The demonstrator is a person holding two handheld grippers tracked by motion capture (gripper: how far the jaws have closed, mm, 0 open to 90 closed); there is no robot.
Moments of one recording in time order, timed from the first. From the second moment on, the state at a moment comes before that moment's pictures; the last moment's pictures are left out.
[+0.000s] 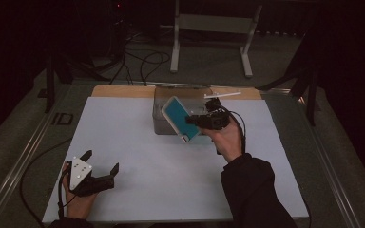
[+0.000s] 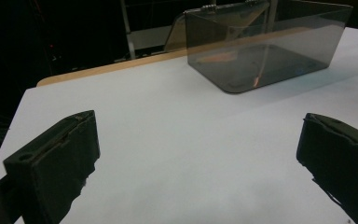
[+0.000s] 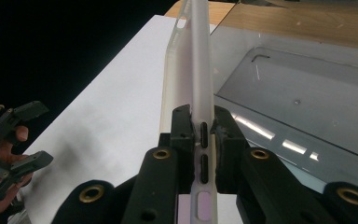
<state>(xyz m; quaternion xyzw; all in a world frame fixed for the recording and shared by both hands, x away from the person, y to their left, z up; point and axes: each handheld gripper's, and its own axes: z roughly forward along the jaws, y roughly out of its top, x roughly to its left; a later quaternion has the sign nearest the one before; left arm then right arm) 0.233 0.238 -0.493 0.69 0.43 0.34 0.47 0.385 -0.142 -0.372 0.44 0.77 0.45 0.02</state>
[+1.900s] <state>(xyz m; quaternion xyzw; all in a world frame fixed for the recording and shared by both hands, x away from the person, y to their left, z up) 0.232 0.237 -0.493 0.68 0.43 0.35 0.47 0.426 -0.140 -0.365 0.49 0.74 0.44 0.09</state>
